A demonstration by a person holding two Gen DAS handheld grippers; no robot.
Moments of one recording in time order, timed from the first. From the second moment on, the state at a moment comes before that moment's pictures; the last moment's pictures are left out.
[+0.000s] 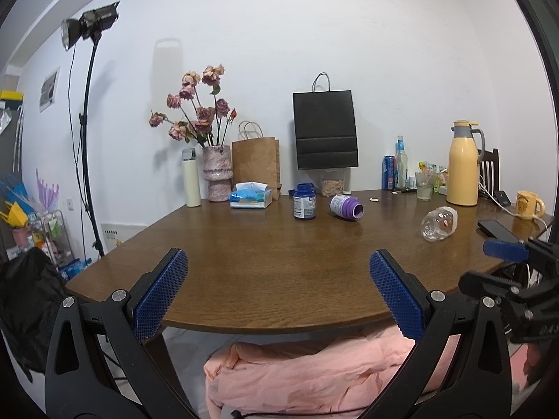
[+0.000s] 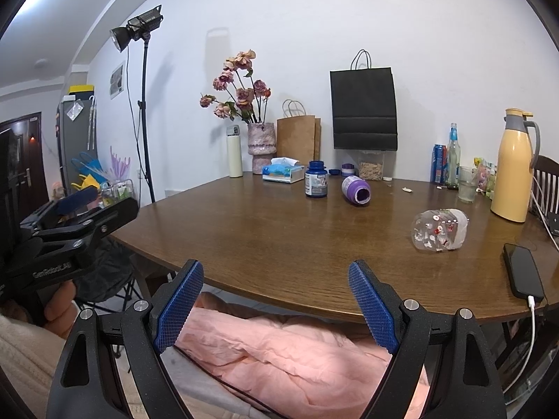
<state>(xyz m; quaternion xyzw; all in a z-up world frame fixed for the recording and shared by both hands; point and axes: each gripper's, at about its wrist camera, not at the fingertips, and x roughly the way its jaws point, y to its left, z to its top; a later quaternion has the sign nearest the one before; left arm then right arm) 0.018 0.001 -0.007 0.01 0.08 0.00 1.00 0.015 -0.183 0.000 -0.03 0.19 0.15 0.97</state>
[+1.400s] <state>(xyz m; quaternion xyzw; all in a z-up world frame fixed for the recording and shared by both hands) 0.456 -0.002 -0.016 -0.02 0.38 -0.10 0.92 0.508 -0.256 -0.048 0.02 0.48 0.04 0.88</state>
